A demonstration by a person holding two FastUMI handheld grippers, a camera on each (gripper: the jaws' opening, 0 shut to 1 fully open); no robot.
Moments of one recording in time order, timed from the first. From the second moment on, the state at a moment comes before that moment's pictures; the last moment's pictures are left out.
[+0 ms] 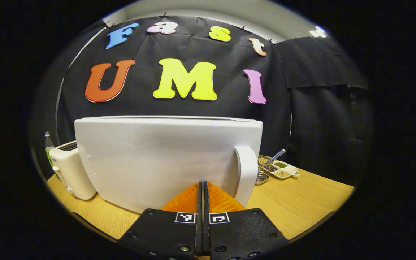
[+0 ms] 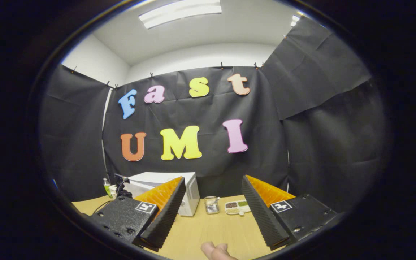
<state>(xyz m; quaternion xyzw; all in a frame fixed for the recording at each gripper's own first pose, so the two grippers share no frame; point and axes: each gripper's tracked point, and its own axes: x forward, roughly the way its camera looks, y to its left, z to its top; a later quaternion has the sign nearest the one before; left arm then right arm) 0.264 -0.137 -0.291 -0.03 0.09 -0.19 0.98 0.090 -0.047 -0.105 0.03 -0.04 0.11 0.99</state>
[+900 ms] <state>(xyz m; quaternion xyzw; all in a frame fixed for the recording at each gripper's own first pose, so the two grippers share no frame) 0.314 -0.157 -0.308 -0.05 0.13 -0.15 0.98 0.054 -0.038 -0.082 -0.02 -0.04 0.08 1.00</state>
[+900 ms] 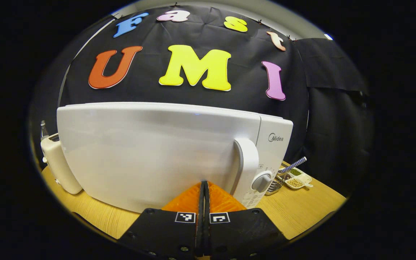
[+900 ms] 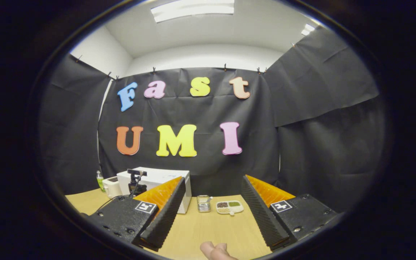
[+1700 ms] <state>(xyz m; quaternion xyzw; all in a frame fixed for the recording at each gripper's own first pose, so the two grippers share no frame) 0.160 -0.078 -0.234 -0.04 0.14 -0.09 0.99 0.032 -0.043 -0.111 0.03 0.00 0.07 1.00</state>
